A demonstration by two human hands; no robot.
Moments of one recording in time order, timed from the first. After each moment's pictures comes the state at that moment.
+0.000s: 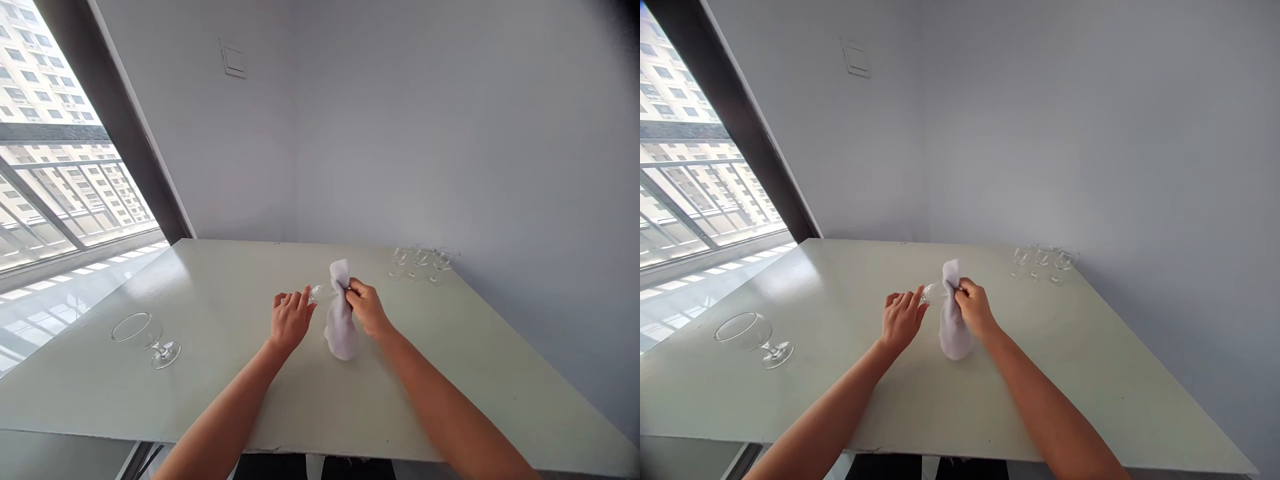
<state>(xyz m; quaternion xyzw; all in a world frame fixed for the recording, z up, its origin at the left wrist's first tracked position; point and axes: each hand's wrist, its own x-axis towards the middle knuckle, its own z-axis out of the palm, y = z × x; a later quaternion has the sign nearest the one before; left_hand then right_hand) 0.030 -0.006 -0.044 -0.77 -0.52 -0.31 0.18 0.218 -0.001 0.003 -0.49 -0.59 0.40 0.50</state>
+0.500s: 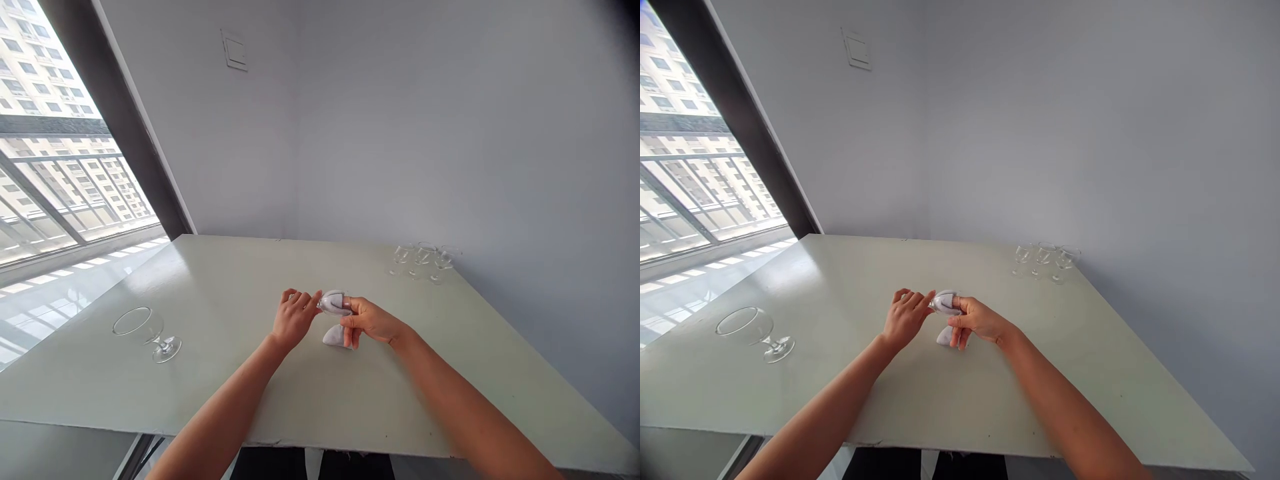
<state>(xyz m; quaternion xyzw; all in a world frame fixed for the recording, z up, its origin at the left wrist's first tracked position) 0.028 -0.003 -0.046 -0.83 -0.43 -0.30 0.16 0.238 -0.016 0.008 -0.34 -0.61 0.68 0.22</state>
